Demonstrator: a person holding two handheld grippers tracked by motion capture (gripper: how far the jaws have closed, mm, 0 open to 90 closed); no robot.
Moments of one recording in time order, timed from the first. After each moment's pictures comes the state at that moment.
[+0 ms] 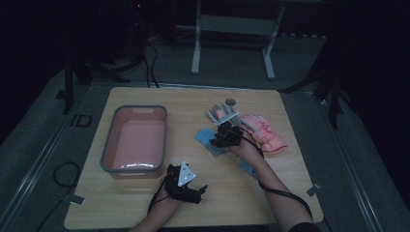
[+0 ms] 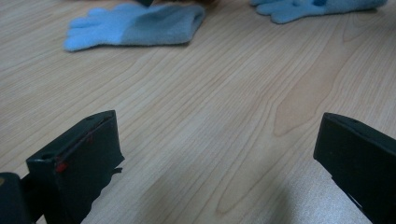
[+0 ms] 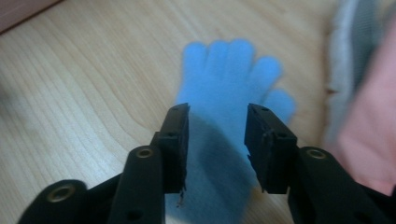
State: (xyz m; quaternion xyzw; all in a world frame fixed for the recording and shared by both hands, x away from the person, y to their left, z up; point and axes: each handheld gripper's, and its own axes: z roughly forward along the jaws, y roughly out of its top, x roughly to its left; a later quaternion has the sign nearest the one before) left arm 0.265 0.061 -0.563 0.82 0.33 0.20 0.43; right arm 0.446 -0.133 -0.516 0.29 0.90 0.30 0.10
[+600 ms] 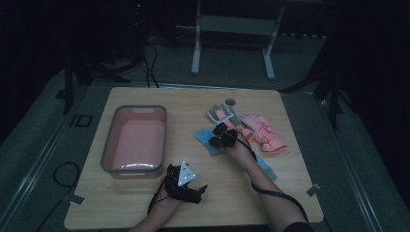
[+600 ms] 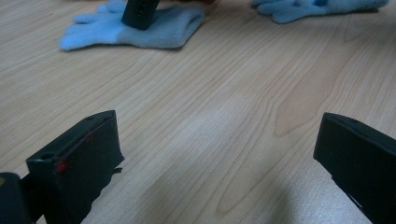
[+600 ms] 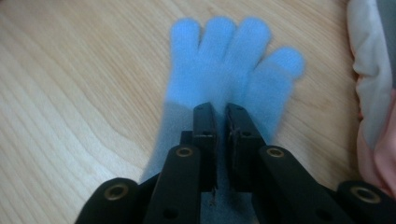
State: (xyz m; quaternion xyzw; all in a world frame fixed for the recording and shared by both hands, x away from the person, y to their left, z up) left arm 0.266 0.061 -0.563 0.82 0.33 0.20 0.43; right arm 0.451 -0.120 -0.538 0.34 0.89 0.28 0.10
